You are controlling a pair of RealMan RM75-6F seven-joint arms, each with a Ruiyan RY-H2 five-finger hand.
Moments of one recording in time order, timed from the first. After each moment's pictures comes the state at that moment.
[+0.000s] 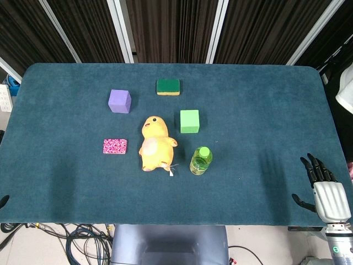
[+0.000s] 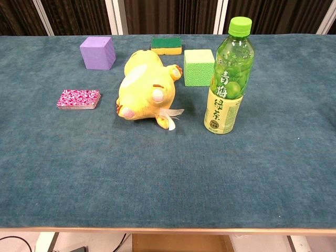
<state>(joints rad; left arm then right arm) 0.04 -1.01 -0.07 -1.71 1.45 1.60 0.02 0.08 -1.14 0.07 -1.60 -1.52 1.50 -0.04</state>
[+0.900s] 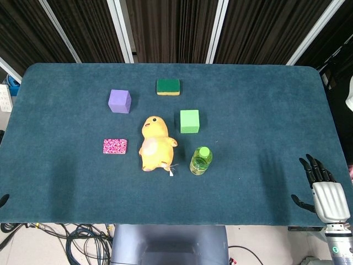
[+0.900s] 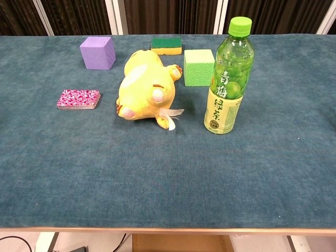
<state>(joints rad) 0.03 -1.02 -0.08 -1.70 1.44 1.60 0.03 0.08 -1.14 0.06 -1.61 -1.52 1.49 -0.04</state>
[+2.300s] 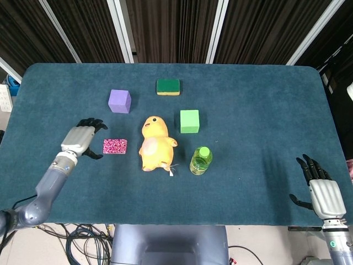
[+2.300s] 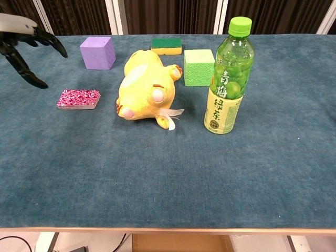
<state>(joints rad) -0.80 -1.18 -0.23 -1.73 0.58 0.83 0.48 0.11 -1.14 0.06 -1.58 -1.47 1.41 -0.01</state>
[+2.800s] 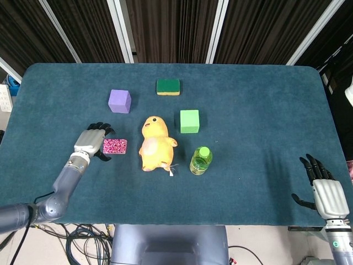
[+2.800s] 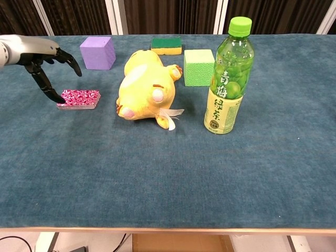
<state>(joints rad) -0.91 -1.31 -0.17 -1.62 0.45 0.84 0.53 0.11 -1.14 0.07 -1.57 -1.47 1.41 0.02</state>
